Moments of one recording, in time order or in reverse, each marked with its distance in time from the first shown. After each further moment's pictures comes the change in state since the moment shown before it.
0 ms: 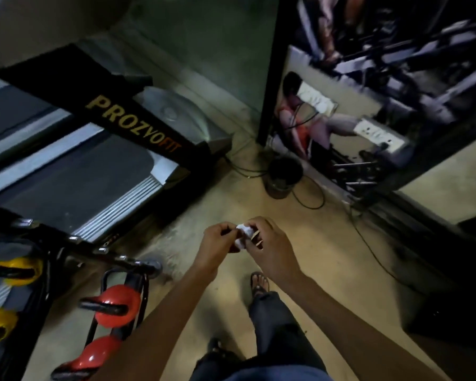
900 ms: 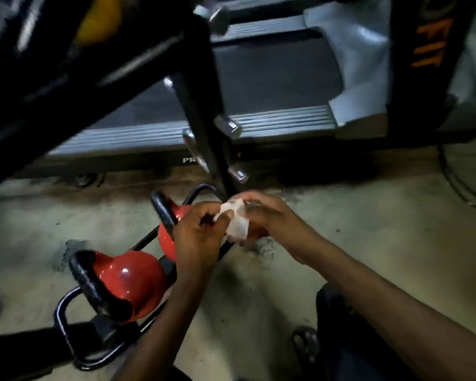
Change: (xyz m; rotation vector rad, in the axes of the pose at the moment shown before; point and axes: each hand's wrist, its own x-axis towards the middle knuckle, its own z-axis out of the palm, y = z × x) left_hand 0.114 -0.427 -0.271 0.105 1.139 0.185; right_hand 0.107 0.081 0.526 0.607 -1.109 0.036
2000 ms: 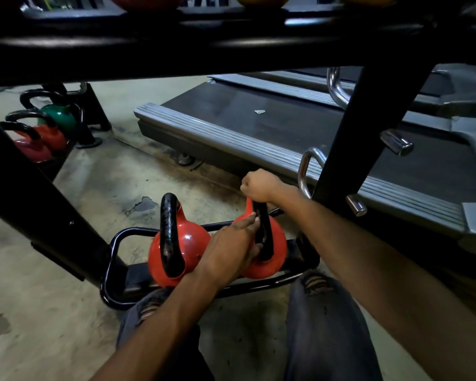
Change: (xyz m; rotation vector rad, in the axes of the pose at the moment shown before) left_hand -0.010 -0.137 -0.061 0.672 -0.047 0.124; right_hand 0.241 0.036 0.171 -1.588 -0.383 -0.433
